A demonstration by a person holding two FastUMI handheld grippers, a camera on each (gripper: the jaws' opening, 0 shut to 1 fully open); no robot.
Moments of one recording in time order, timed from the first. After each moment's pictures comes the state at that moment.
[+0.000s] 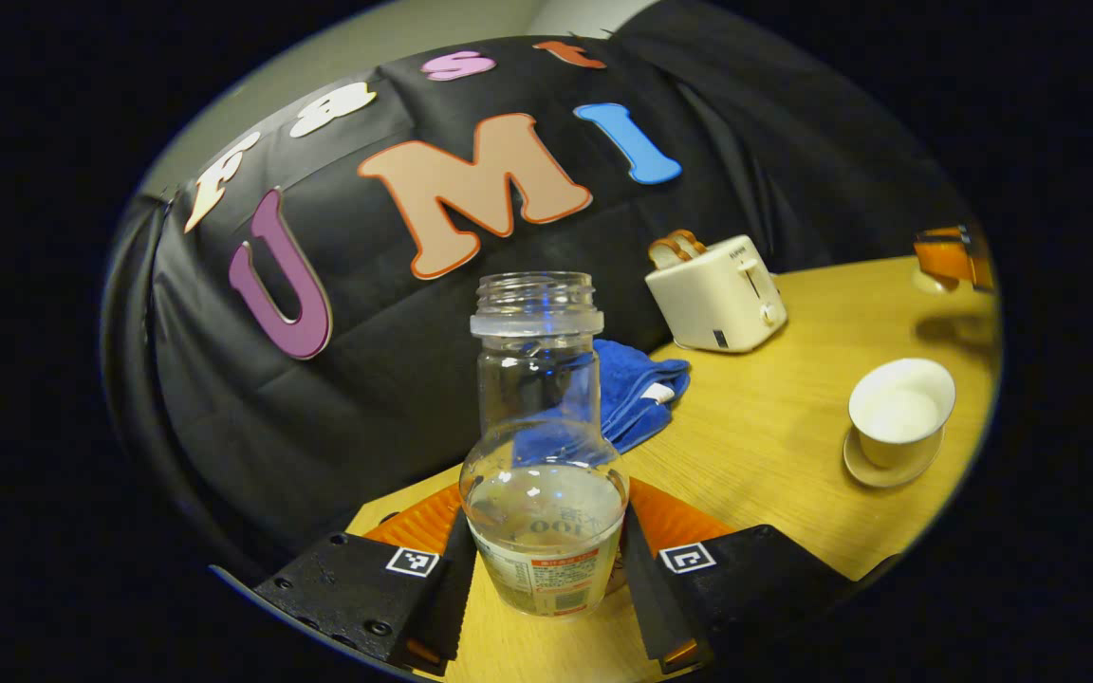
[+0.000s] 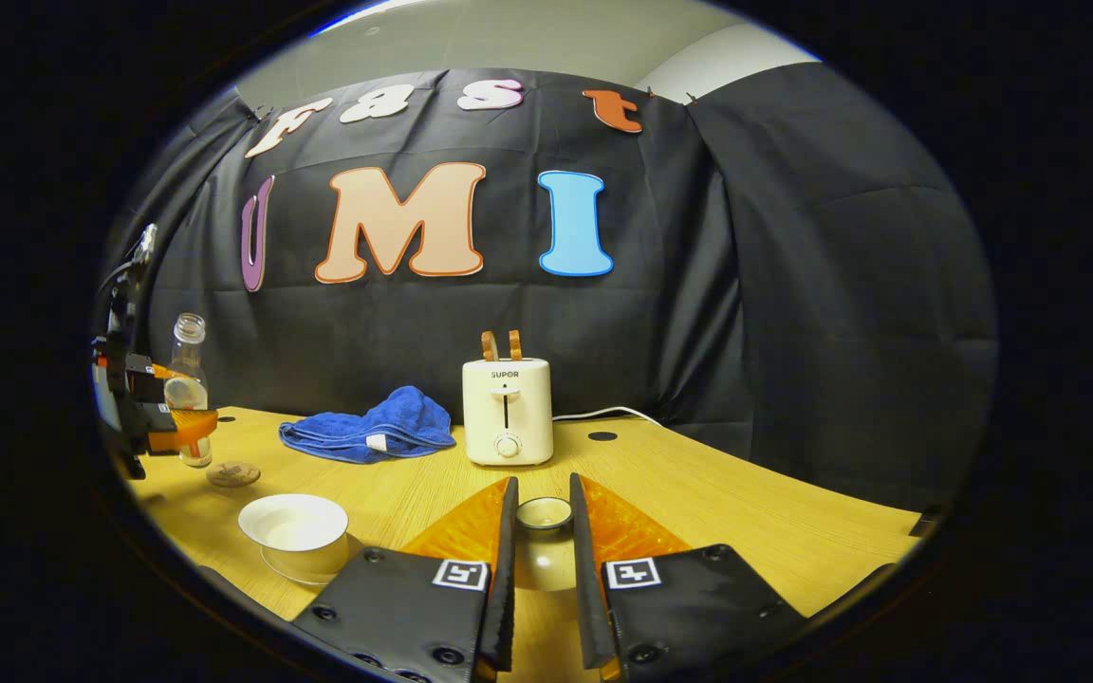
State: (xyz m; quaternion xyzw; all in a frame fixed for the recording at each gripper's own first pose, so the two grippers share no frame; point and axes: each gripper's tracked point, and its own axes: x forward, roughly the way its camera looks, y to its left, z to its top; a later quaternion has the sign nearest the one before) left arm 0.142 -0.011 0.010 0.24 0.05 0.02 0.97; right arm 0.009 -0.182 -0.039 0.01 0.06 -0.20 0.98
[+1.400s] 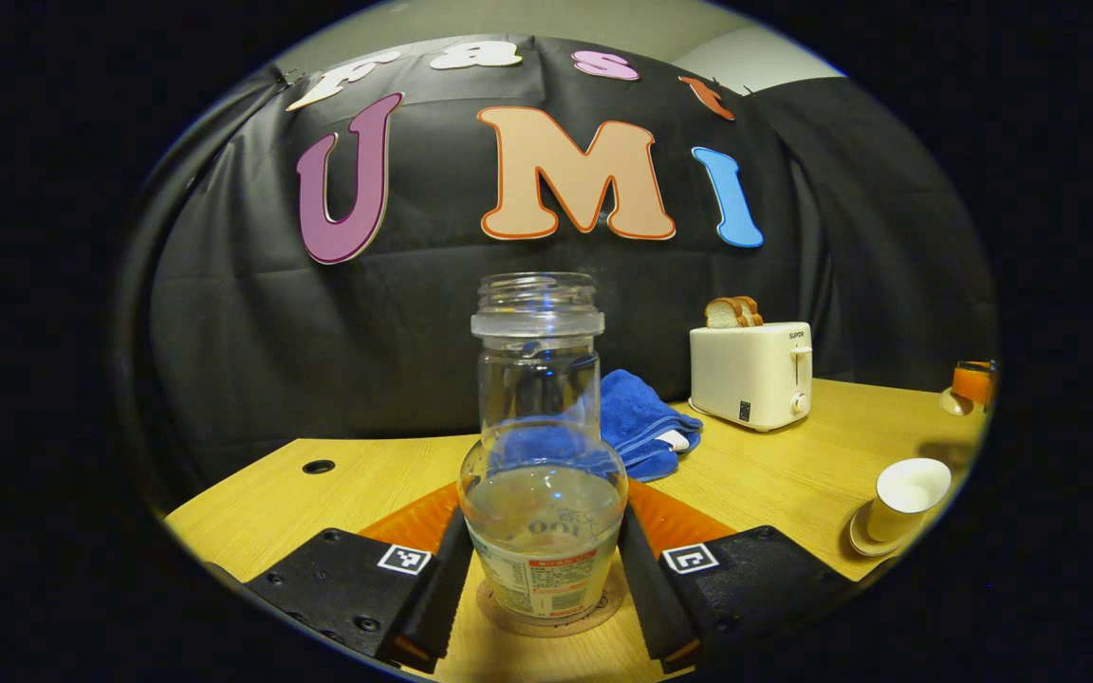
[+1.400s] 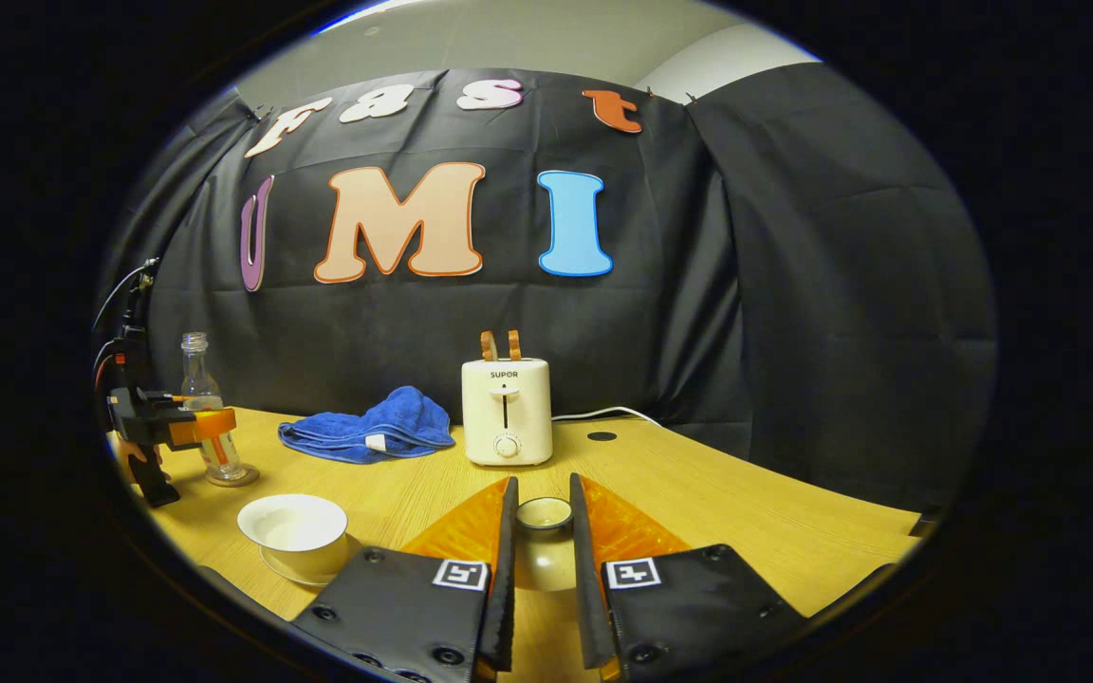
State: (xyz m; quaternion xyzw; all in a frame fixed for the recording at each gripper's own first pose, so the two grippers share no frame) left arm 0.176 0.011 -0.010 0.09 0.02 0.01 1.00; right arm 0.009 -0.182 -0.038 0.01 0.06 -0.20 0.98
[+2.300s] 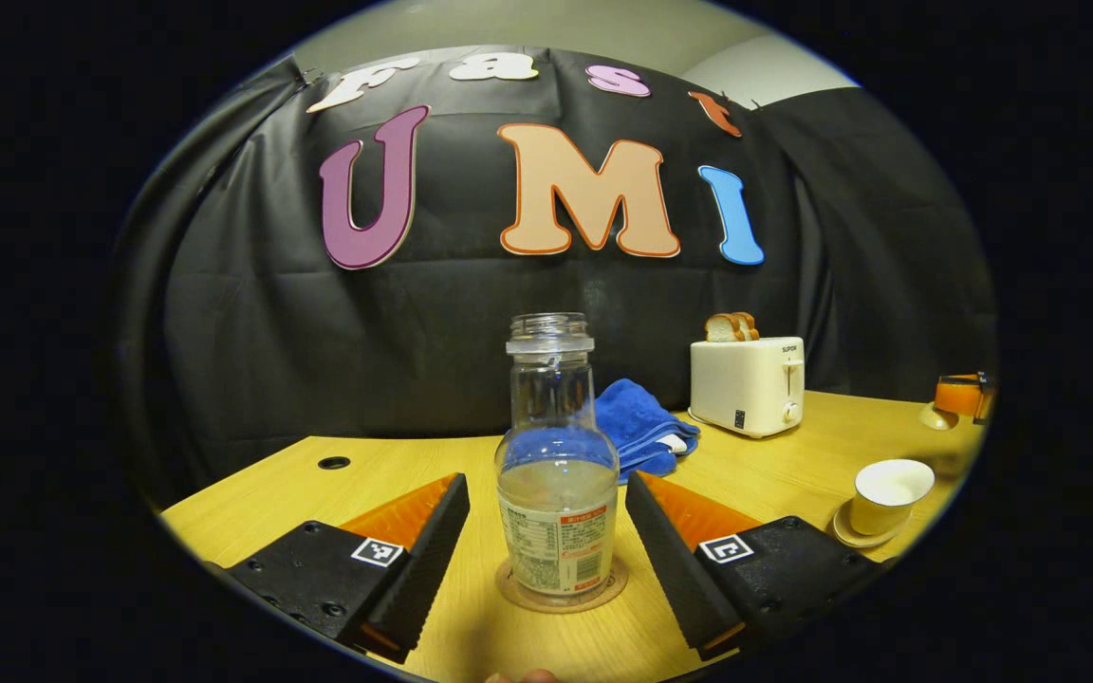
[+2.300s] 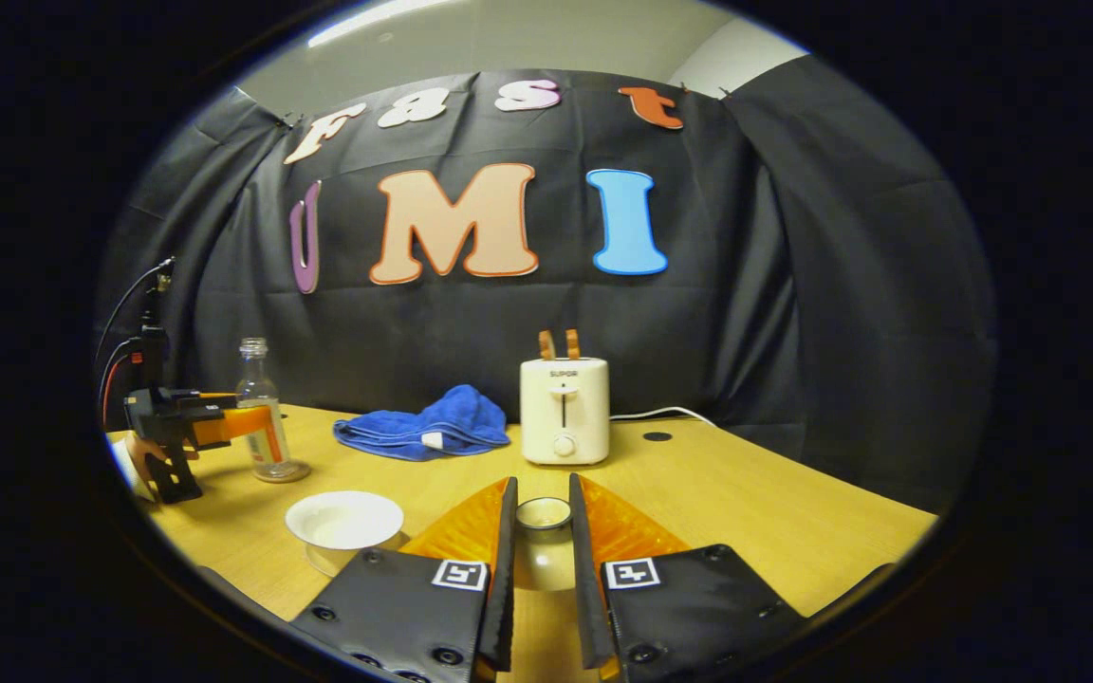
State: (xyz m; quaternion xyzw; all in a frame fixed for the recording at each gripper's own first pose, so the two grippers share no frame) left arm 0.136 0.024 -0.002 0.07 0.00 0.01 1.00; right arm 0.024 -0.133 -0.039 0.03 0.06 -0.09 0.99
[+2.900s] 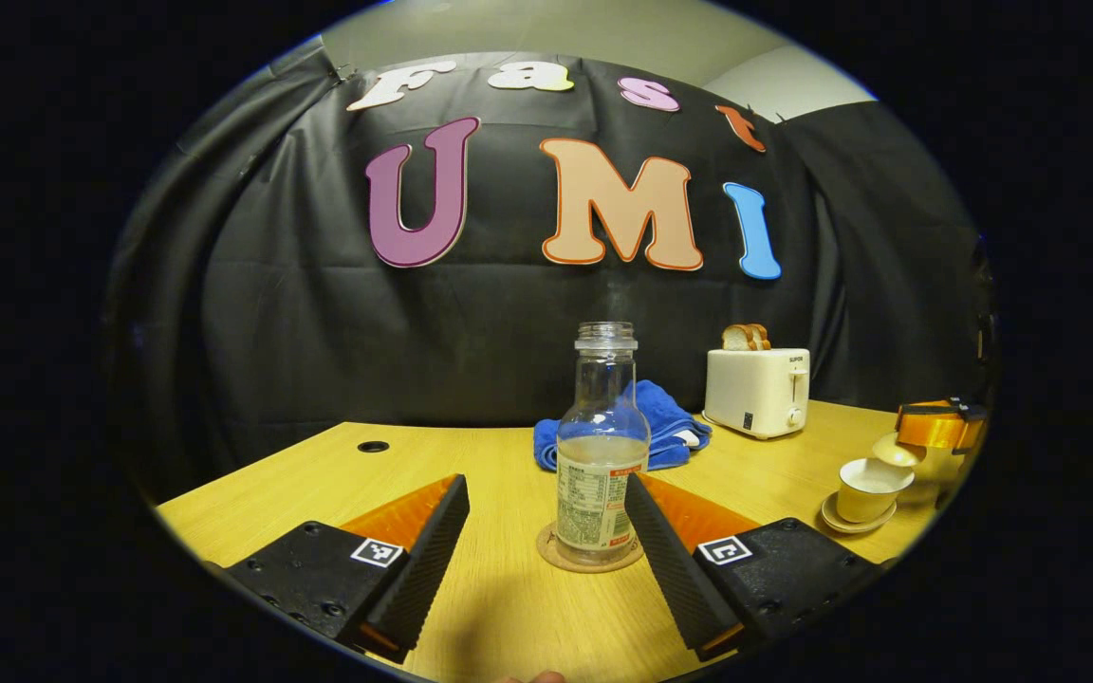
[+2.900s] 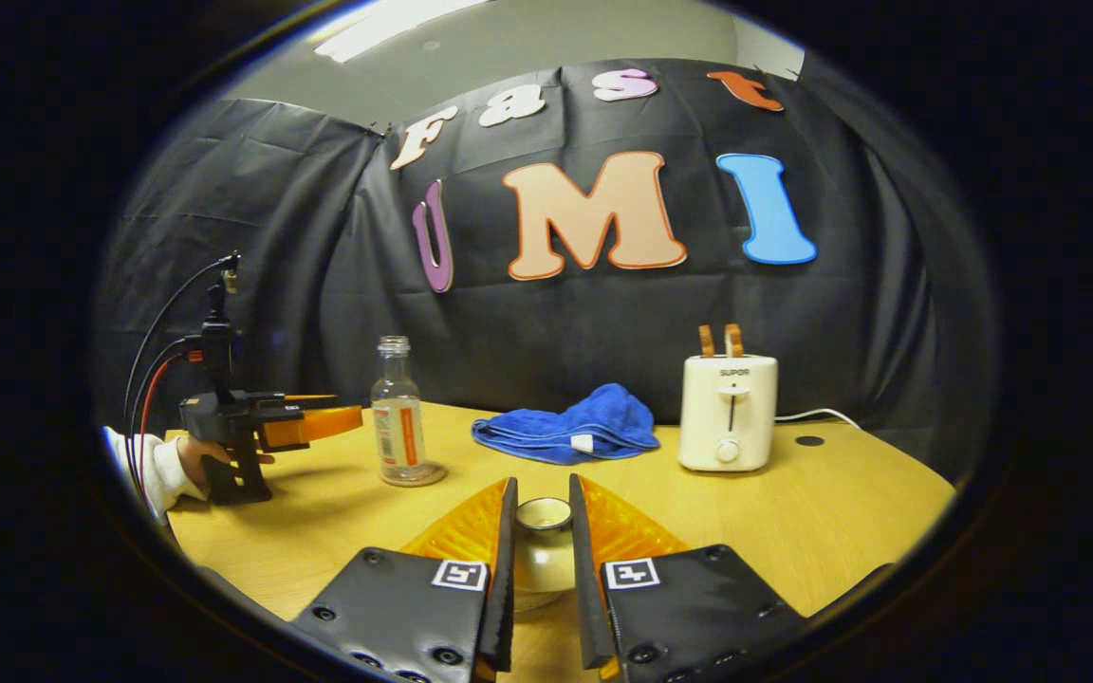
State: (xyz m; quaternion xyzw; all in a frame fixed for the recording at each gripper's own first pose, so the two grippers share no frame) left arm 0.090 0.045 -0.001 0.05 -0.01 0.04 1.00; right arm 0.058 -0.019 -0.046 0.04 0.08 0.12 0.99
